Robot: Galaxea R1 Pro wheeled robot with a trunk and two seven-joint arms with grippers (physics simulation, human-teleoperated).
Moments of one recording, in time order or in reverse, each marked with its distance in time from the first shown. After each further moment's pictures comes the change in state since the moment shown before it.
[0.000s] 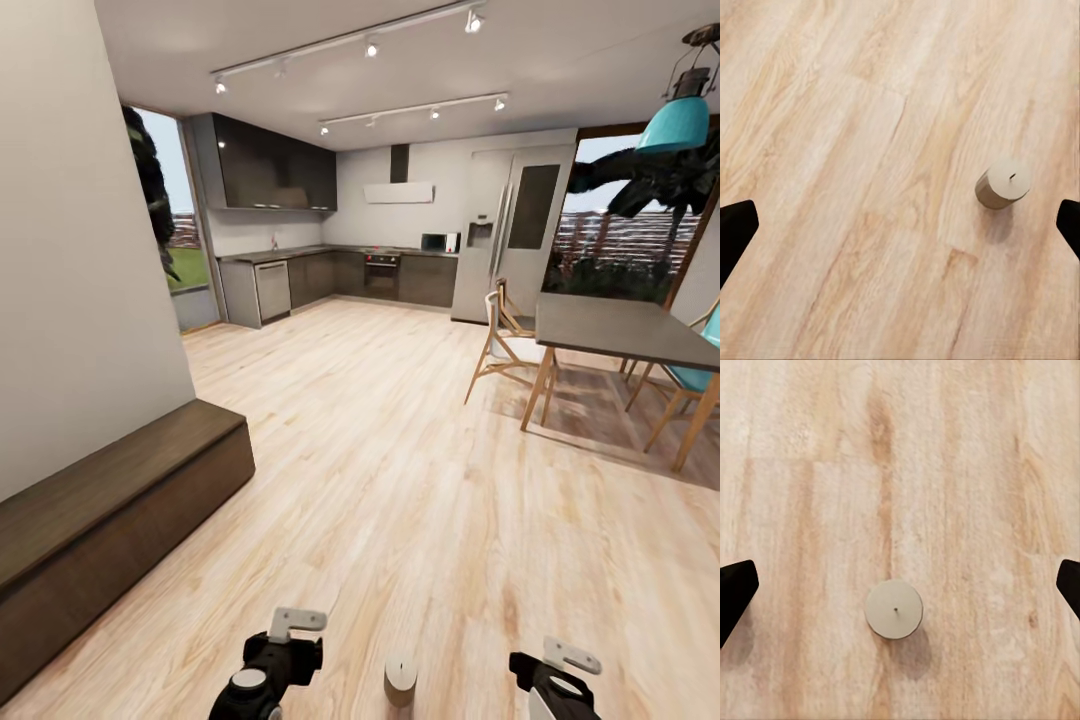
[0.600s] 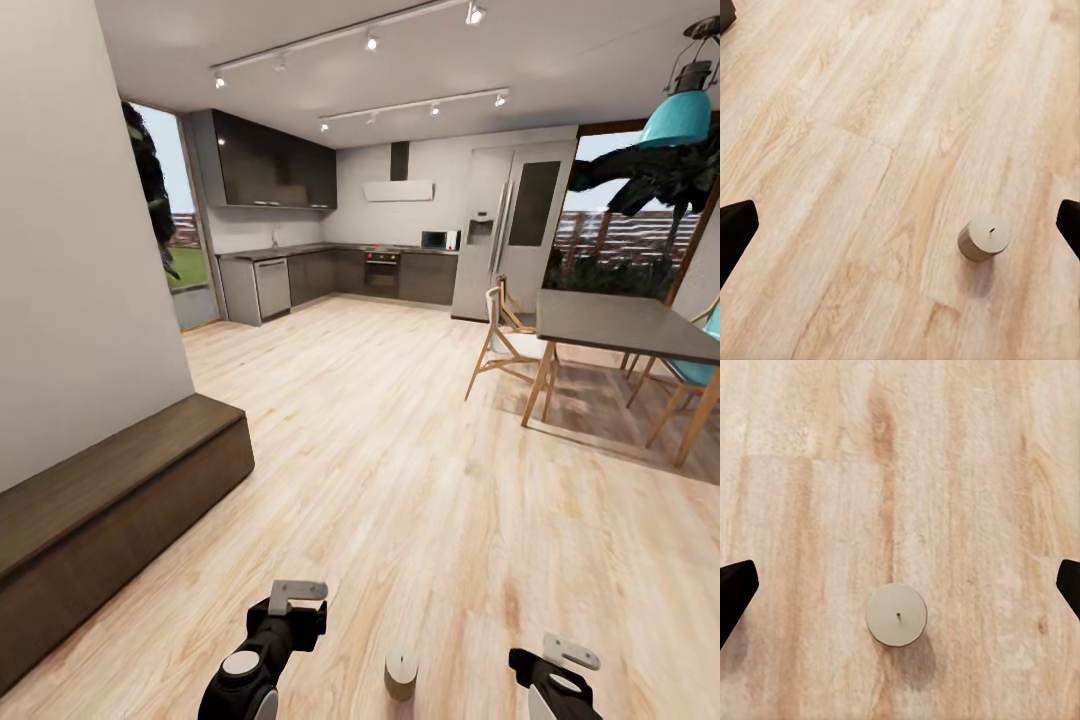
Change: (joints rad) left arm 0.014 0.000 -0.004 -0.166 0.012 -0.006 -0.001; right arm 0.000 0.002 0.005 -0.013 0.001 -0.002 0.001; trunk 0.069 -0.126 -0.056
